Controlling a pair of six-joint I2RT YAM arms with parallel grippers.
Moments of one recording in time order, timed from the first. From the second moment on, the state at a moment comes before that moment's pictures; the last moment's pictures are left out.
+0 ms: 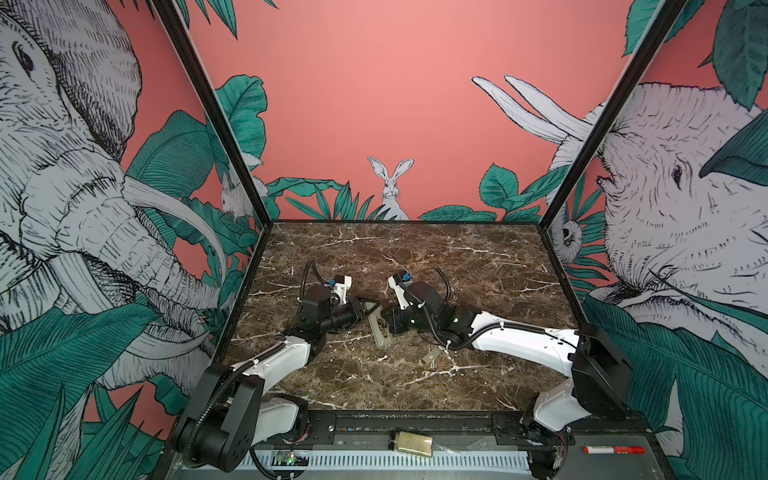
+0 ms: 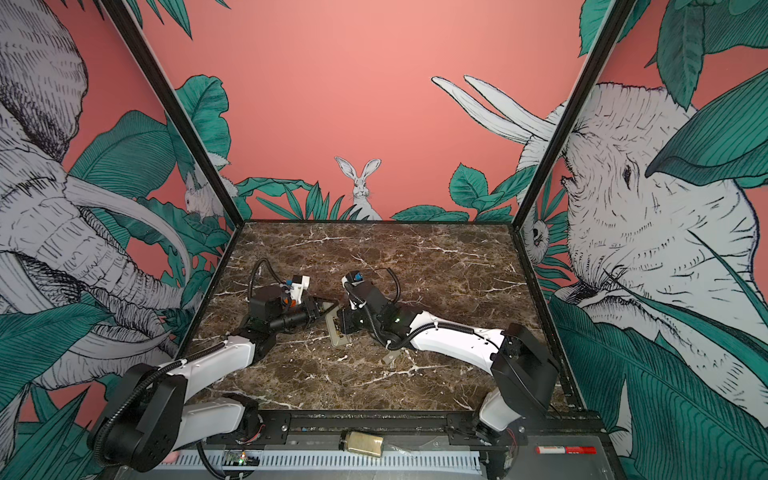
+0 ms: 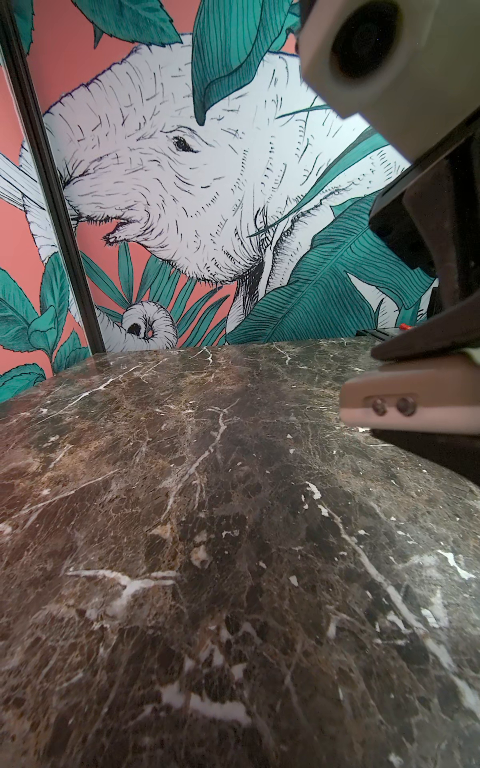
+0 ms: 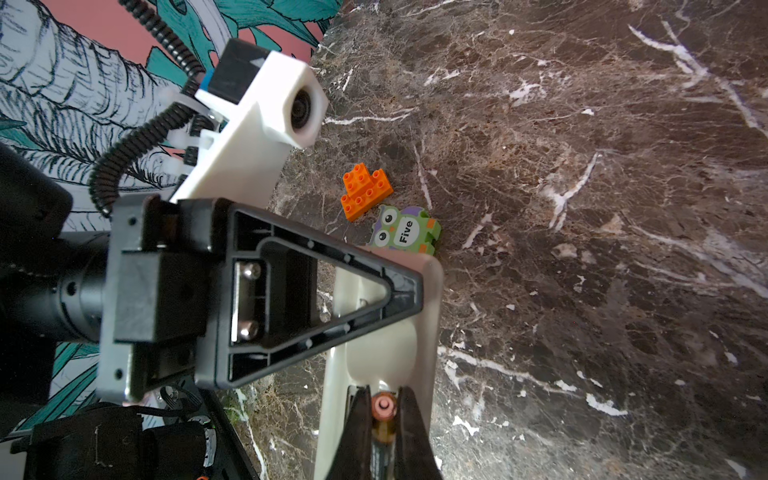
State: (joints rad) left arm -0.35 1.22 0.41 0.43 0.70 -1.05; right arm 1.01 1.55 1.05 -0.09 -0.03 0.59
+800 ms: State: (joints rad) left arm -0.35 1.20 0.41 0.43 0.70 -1.05; right arm 1.01 1.56 1.05 -0.12 -0.05 0.57
